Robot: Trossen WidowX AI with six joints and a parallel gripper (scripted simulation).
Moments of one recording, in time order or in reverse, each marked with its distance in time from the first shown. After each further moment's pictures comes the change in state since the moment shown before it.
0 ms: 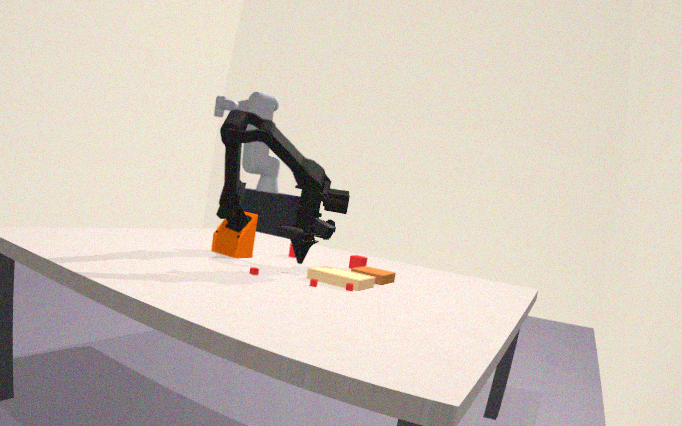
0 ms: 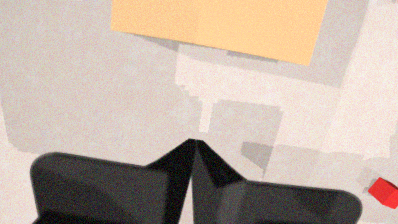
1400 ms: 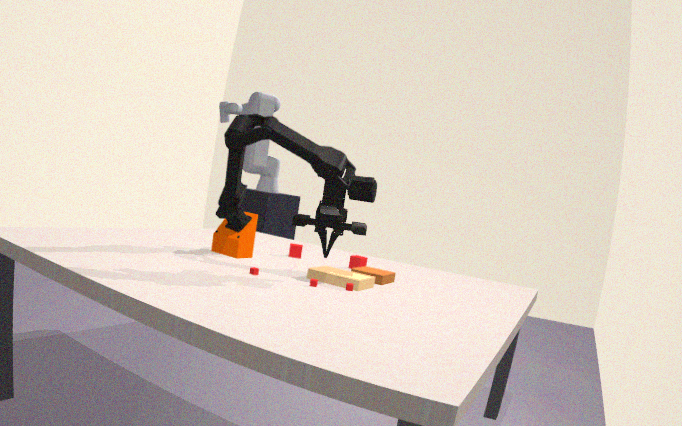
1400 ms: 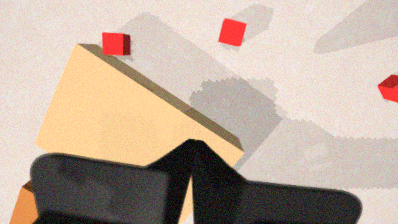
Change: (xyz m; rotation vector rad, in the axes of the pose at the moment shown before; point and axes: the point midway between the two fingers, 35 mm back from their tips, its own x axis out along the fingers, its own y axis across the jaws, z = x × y) arm -0.041 -0.051 0.099 1.140 -0.015 0.035
